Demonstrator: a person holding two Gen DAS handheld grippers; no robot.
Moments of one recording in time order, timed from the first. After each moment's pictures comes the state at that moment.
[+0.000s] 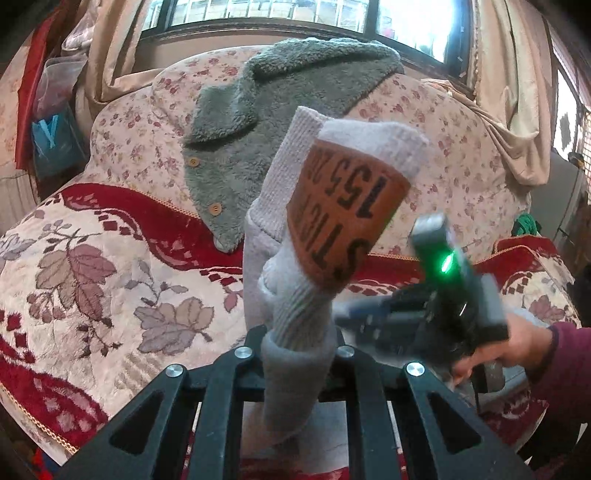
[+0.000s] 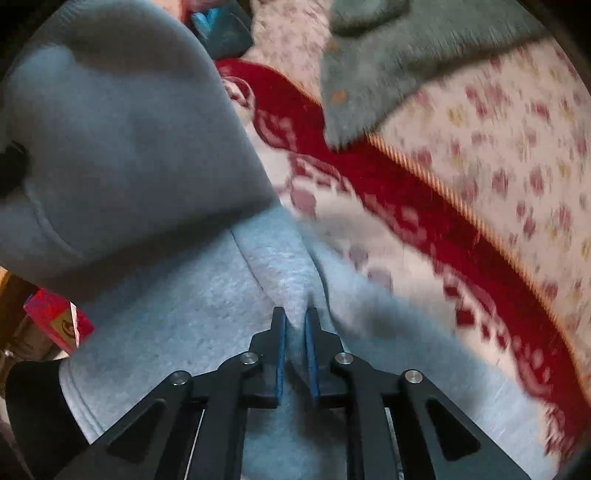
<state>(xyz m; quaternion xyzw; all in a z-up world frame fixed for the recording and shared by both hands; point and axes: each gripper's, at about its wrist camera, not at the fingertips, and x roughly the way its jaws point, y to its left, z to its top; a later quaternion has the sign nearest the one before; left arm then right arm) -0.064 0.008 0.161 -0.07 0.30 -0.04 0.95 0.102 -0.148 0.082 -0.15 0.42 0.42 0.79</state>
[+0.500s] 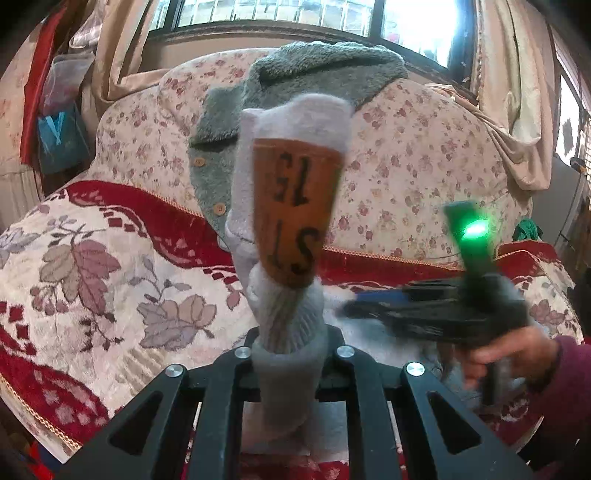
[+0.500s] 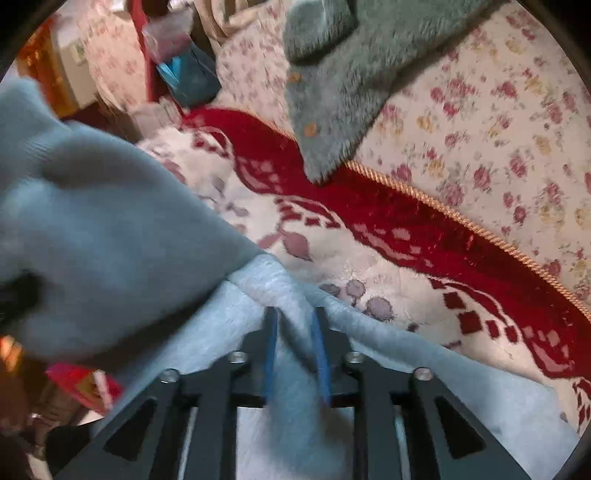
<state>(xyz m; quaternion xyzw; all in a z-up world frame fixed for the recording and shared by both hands) -0.072 0.006 0.162 -0.07 0.29 -0.04 0.95 0.097 -0.173 0.103 -0.04 0.43 0.41 0.80</state>
